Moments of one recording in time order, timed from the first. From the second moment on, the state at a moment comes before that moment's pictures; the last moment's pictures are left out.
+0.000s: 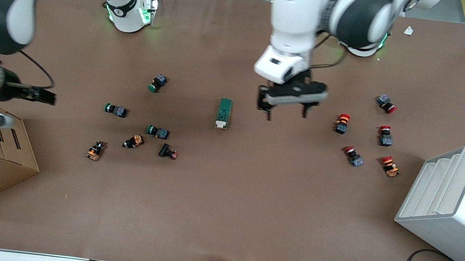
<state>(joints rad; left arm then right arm) -0.49 0.21 -0.20 -1.58 0.36 1.92 -0.91 0.64 0.33 -0.81 -1.44 0.15 1.48 -0.11</state>
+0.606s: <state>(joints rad) -0.16 0.13 -0.17 -1.51 0.13 1.71 -0.35 0.64 0.32 -0.86 -1.31 0.15 1.36 -0.14</state>
